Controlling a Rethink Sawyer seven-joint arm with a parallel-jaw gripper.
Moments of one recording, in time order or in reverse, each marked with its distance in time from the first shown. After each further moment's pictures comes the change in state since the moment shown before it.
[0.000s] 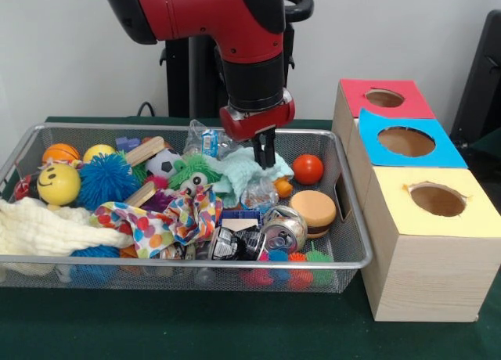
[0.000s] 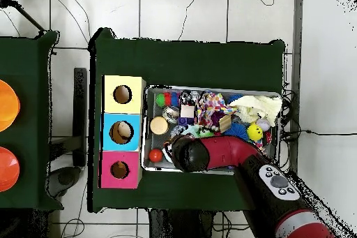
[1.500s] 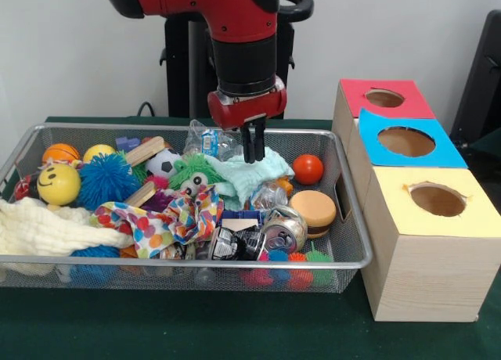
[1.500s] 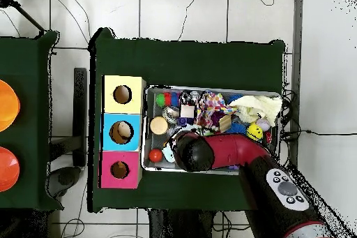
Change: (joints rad) arm -0.006 -0.082 0.003 0.001 0.000 0.010 0.000
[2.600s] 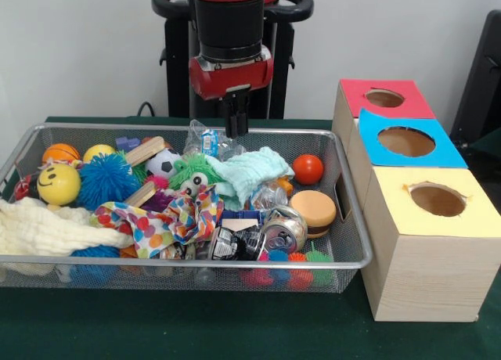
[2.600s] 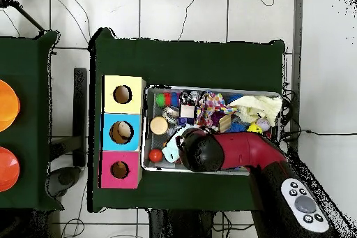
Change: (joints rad) arm -0.033 -0.116 0.027 0.013 0.025 0.096 0.000
